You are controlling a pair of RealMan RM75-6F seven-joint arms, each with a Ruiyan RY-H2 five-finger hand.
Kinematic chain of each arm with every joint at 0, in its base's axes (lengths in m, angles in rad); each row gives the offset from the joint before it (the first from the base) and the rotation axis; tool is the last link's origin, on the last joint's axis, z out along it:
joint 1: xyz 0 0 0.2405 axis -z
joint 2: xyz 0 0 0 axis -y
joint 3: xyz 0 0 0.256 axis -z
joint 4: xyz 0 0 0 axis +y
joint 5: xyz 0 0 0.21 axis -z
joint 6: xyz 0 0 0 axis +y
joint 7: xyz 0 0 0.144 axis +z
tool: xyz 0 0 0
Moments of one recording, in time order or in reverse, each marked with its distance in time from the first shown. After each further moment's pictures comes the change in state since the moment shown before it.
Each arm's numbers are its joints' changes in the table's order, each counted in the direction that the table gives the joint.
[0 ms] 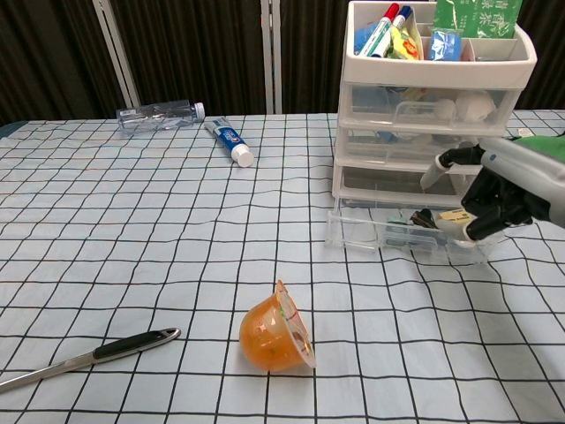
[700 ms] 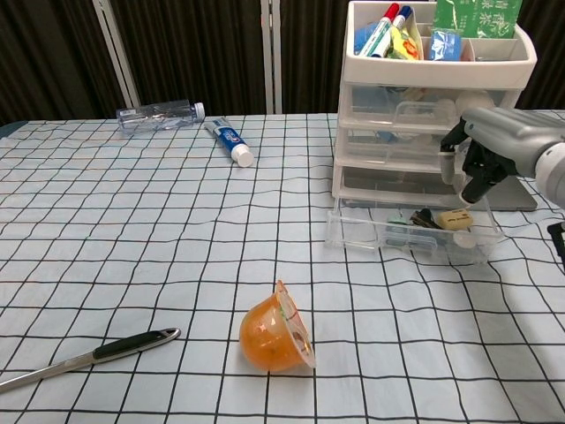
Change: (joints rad) left arm -0.003 -0.008 0.009 0.000 0.016 0.001 0.000; right arm -0.149 0.021 -0.109 0.093 -0.220 -0.014 -0.322
